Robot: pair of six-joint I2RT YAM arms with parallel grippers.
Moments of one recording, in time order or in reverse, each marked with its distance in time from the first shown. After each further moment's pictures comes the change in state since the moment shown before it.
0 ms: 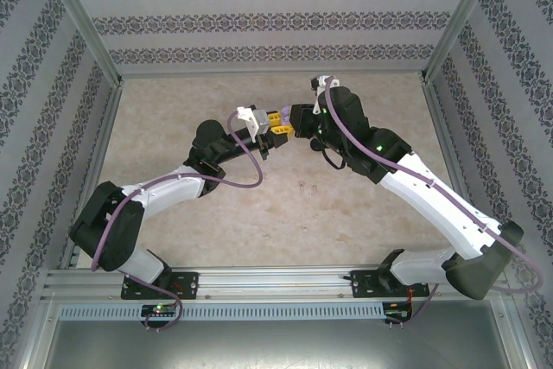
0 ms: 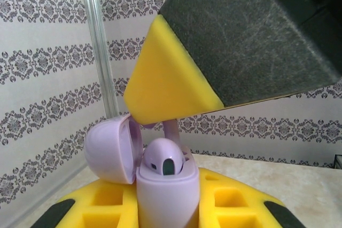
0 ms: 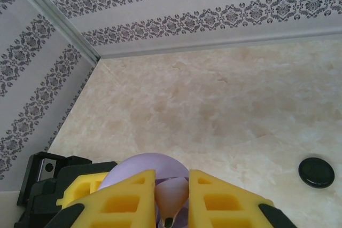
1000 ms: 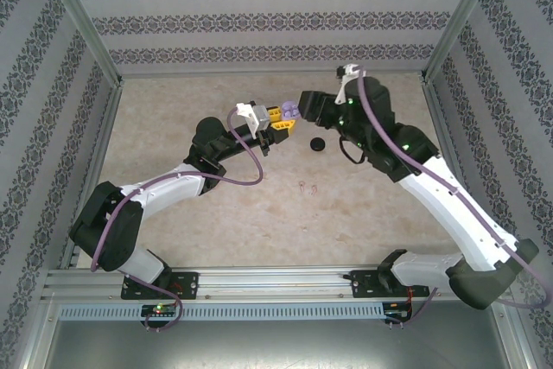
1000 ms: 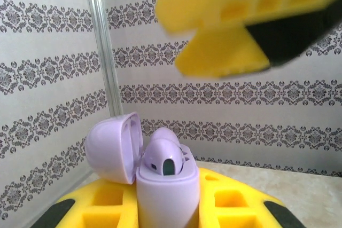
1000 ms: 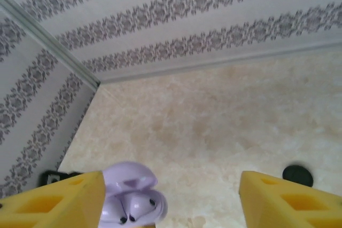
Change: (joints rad) left arm -0.002 0.001 0.031 -0.010 -0.015 -0.001; right arm -0.103 -0.058 0.098 -0.088 -0.035 0.027
